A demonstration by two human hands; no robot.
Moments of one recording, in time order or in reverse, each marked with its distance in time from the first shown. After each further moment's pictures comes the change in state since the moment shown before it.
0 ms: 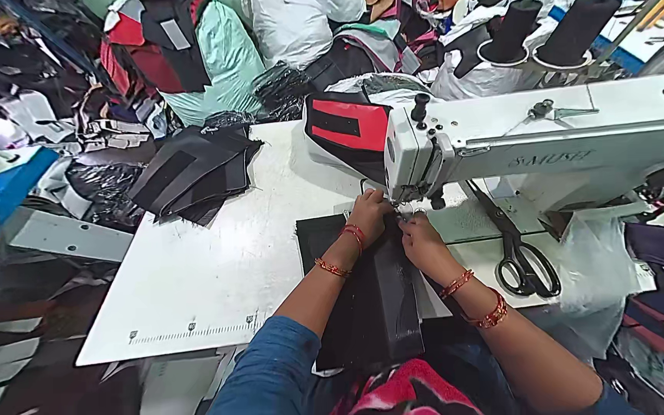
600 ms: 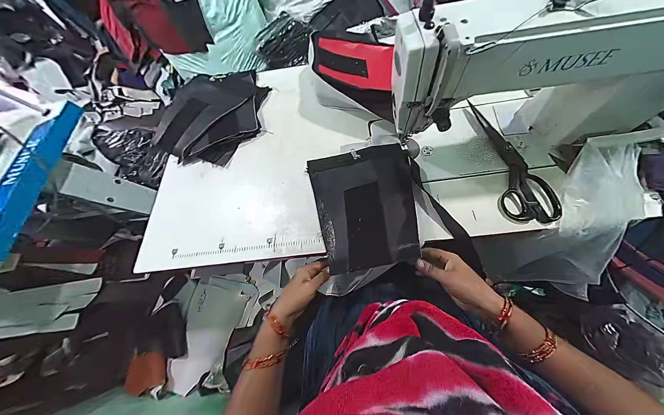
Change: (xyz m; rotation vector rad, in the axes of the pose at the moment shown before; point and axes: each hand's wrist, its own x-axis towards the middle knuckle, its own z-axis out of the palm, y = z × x) left_hand -0.292 0.047 -0.036 -0.930 -0.090 -0.789; right_hand -0.160 0.062 0.080 1.017 -0.186 0.106
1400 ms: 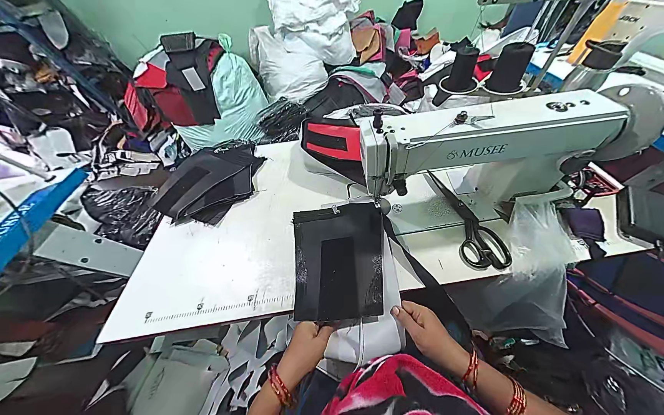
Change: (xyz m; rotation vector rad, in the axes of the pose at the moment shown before) left_hand 0.009 0.052 0.048 0.442 0.107 -0.144; right_hand 0.003 0.009 0.000 -0.343 0.037 -0.127
